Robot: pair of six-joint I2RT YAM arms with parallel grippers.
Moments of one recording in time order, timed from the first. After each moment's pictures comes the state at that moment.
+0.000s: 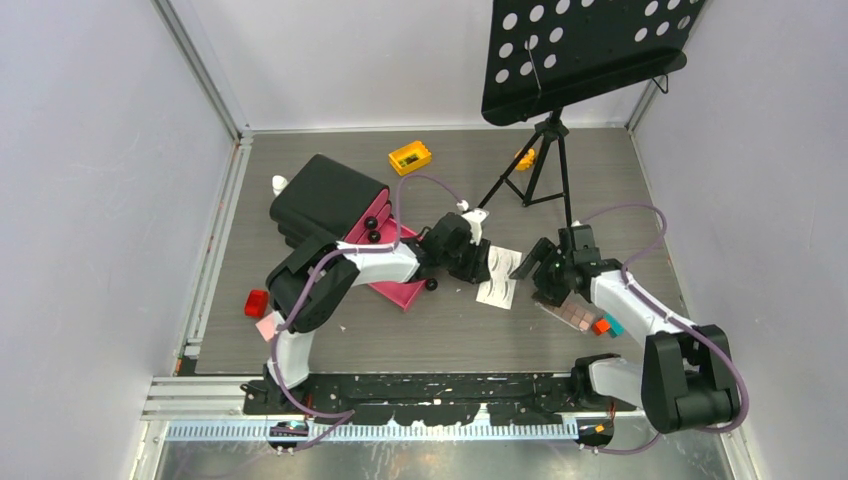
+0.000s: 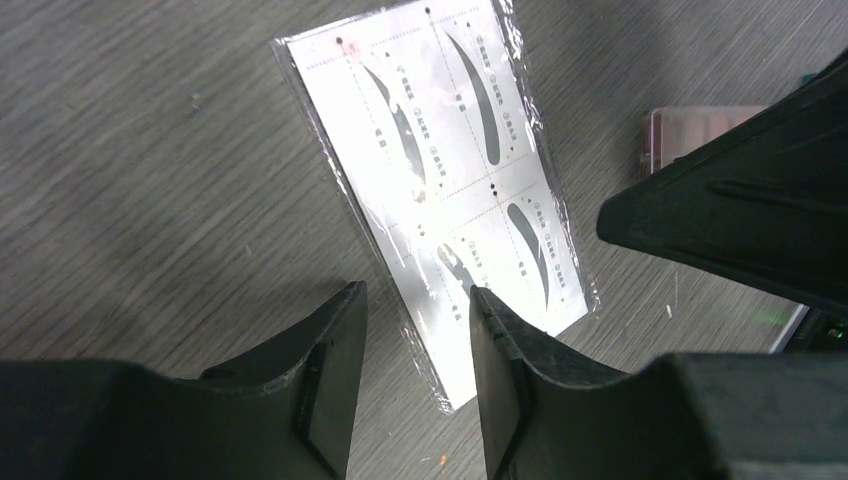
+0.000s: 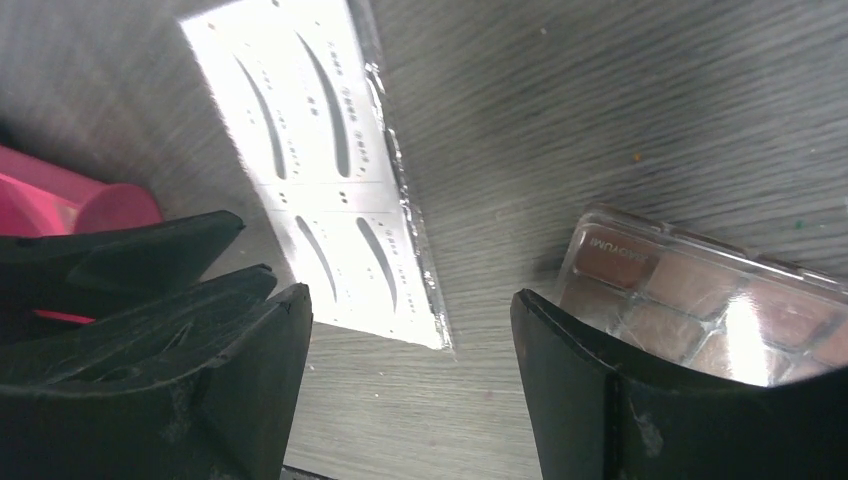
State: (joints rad) left arm -0.89 1.96 1.17 0.12 0.18 -0.44; right arm 0.15 1.17 0.54 -0.36 -0.20 0.82
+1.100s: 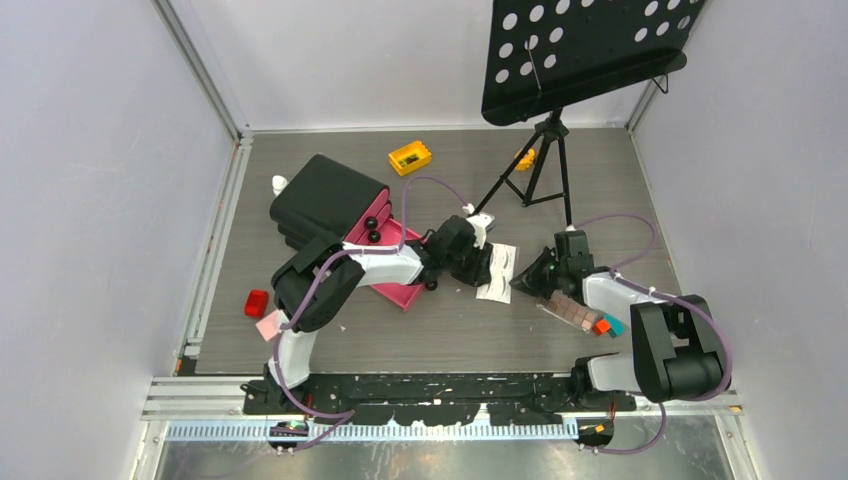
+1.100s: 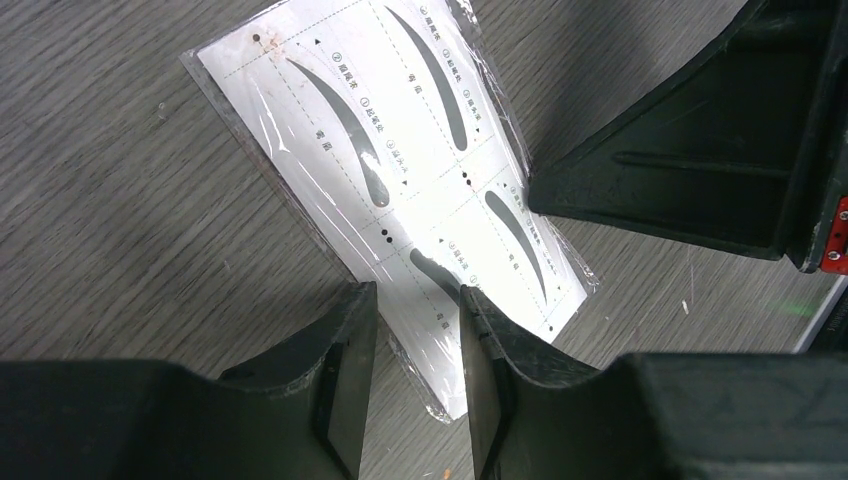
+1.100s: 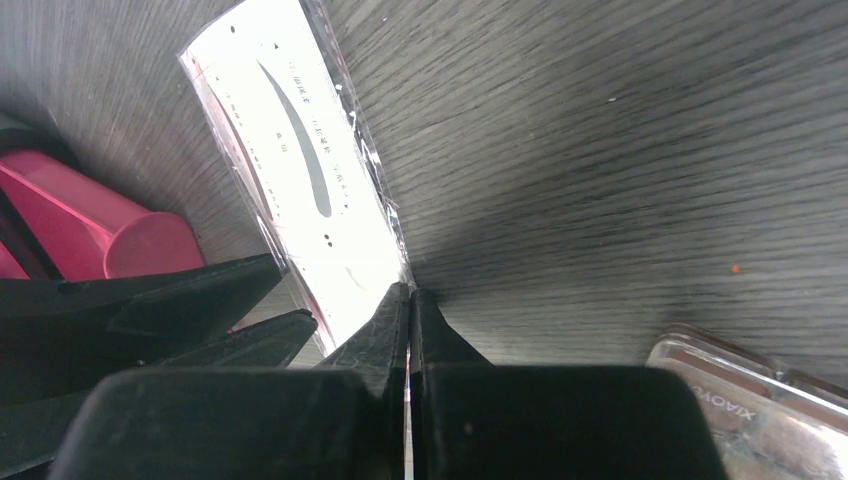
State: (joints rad) left arm -0.91 1.99 1.18 0.12 0.18 -0.39; right arm 0.15 1.33 0.45 -0.06 -0.29 0.89
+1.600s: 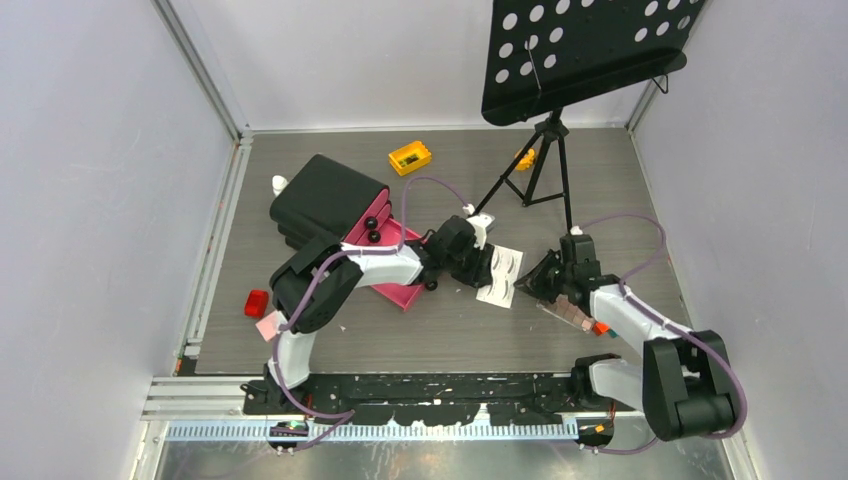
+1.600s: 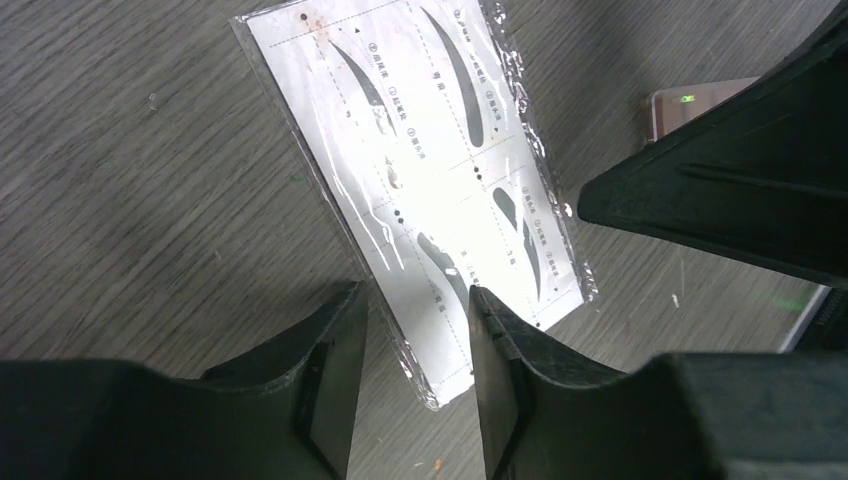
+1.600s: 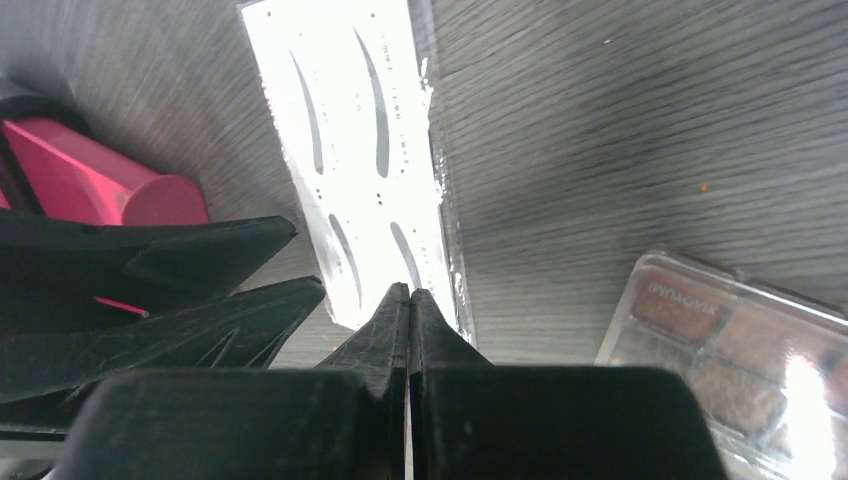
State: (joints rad) left arm -0.91 1.99 1.18 0.12 0.18 -0.40; right arm 0.15 1.17 0.41 -0.13 -0.27 0.86
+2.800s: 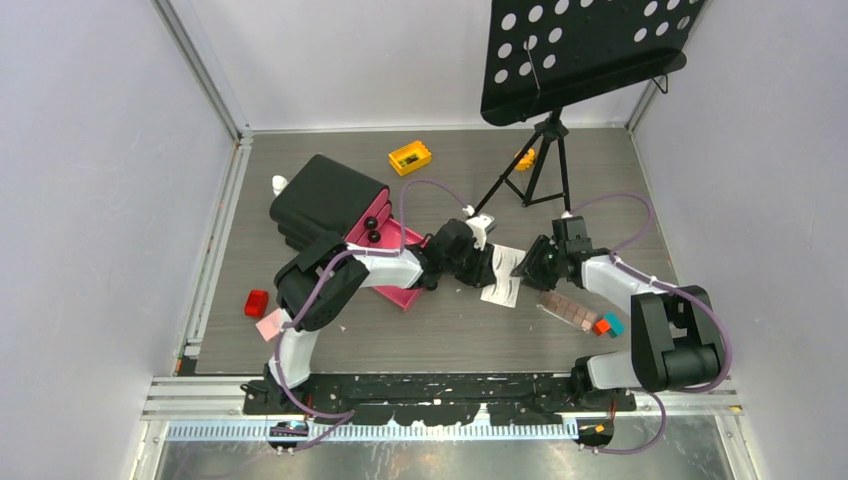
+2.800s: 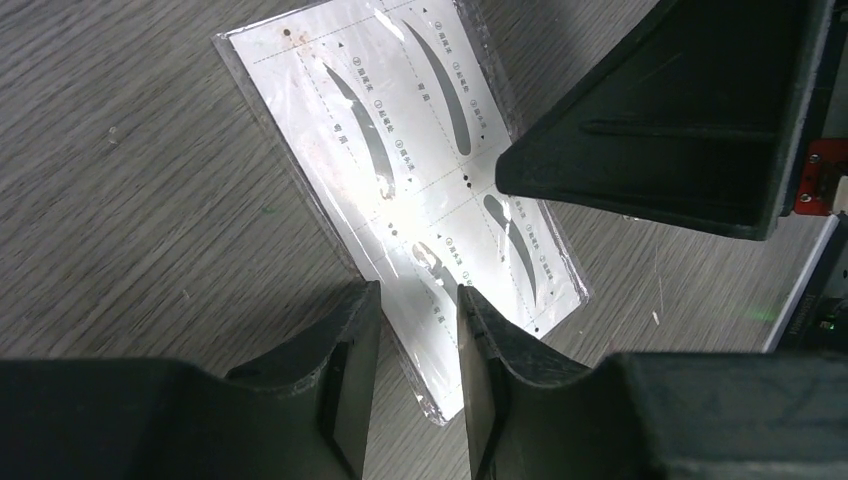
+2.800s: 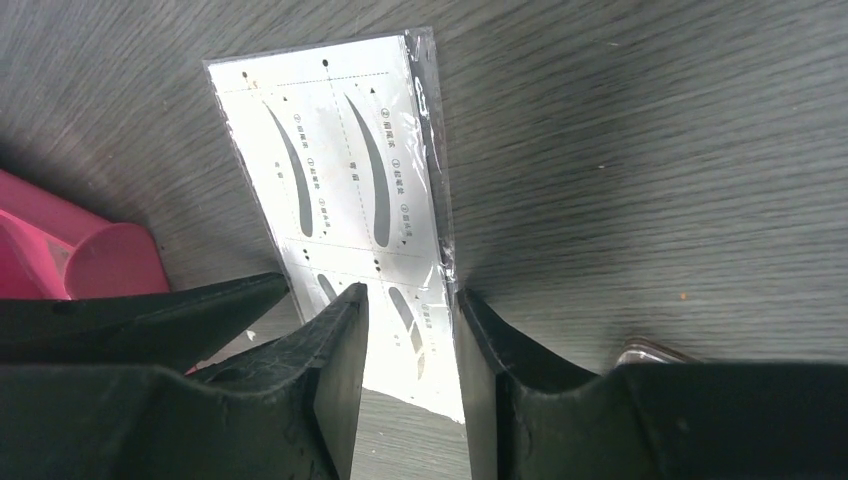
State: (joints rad) left arm -0.91 2.01 1.14 0.25 0.21 -0.43; right arm 0.15 1.37 0.59 -0.23 -0.22 0.73
